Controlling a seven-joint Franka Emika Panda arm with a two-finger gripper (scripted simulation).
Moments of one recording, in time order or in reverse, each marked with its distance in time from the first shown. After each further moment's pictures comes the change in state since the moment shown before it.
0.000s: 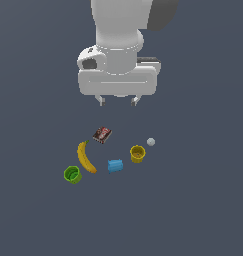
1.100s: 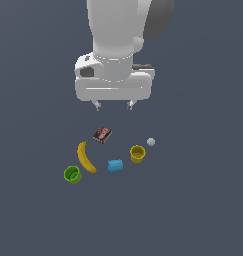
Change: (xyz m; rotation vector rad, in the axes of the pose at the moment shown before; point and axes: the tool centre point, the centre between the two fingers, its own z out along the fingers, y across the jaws) arm 0.001 0.012 0.015 -0.025 -0.018 -0.064
